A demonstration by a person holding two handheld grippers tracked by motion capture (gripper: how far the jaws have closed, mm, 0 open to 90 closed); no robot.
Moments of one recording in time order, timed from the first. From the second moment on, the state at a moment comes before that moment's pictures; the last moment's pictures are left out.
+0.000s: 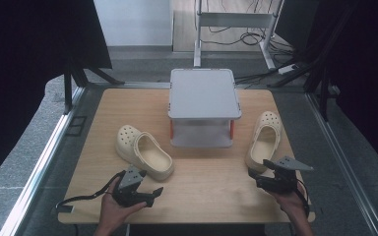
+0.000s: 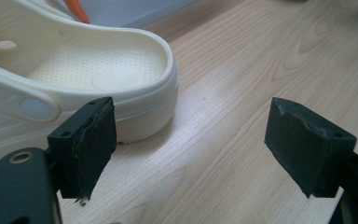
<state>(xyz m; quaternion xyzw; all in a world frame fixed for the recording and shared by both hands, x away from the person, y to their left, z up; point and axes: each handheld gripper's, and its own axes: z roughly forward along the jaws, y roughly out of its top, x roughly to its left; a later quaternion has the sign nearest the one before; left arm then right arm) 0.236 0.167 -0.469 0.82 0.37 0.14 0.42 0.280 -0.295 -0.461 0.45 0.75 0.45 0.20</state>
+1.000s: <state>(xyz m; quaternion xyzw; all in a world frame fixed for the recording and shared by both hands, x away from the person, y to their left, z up) 0.245 0.159 -0.462 0.83 0.35 0.13 0.42 0.322 -0.222 -0.391 0.36 0.82 0.42 0.12</state>
